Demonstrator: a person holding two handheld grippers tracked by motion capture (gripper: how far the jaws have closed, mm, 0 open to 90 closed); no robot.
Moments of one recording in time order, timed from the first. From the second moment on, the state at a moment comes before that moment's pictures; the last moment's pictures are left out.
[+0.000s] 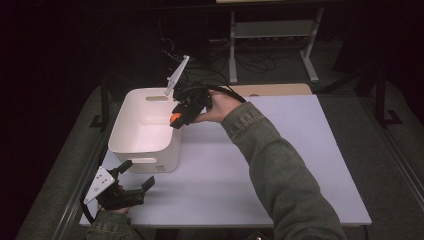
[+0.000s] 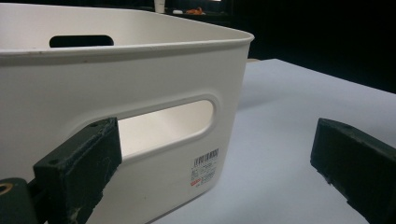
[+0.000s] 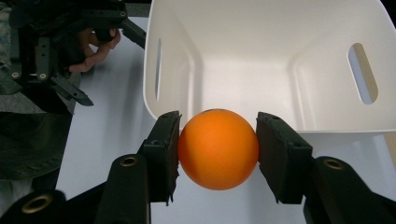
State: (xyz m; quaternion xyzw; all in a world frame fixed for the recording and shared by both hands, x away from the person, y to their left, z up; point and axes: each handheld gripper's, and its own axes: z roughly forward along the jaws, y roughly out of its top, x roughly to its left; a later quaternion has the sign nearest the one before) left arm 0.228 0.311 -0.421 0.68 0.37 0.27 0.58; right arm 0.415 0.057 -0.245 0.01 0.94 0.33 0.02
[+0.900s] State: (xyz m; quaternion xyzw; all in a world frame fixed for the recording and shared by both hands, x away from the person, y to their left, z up) left arm 0.229 0.311 -0.421 0.68 0.37 0.27 0.58; right arm 0.425 0.081 -0.249 0.00 0.94 0.34 0.01
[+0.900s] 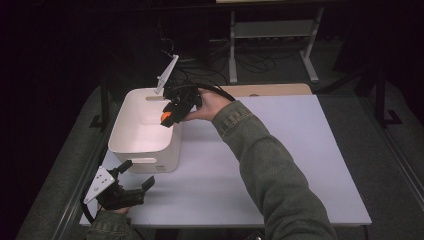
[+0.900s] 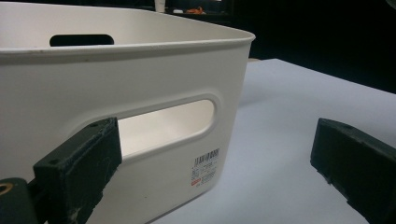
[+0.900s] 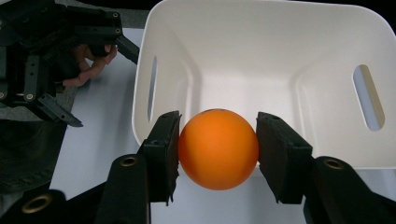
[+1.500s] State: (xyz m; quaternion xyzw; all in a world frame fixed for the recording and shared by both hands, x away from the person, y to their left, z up) left arm 0.228 0.311 -0.421 0.68 0.37 0.27 0.58; right arm 0.425 0.103 -0.256 -0.02 0.94 0.35 0.00
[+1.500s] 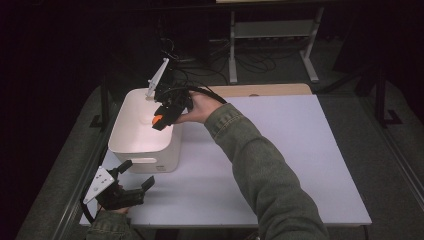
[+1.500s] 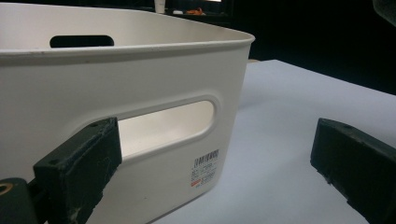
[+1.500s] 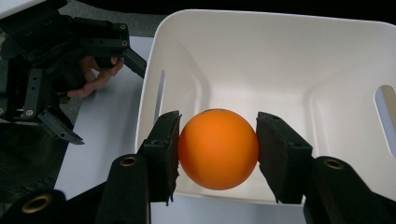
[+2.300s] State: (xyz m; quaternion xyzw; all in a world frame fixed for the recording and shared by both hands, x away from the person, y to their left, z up) left arm 0.229 0.311 -0.421 0.68 0.37 0.27 0.58; right arm 0.428 0.132 -0.279 -0.02 0.94 0.34 -0.01
